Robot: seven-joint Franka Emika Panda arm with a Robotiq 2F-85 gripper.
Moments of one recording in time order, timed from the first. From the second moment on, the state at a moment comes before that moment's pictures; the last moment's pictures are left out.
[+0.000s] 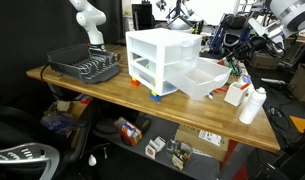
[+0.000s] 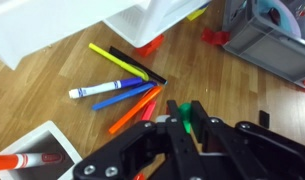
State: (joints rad) arm -0.40 0.34 -0.05 -2.16 1.32 2.42 0.50
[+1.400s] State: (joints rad) arm -0.36 0.17 -0.29 -2.44 1.29 1.81 0.37
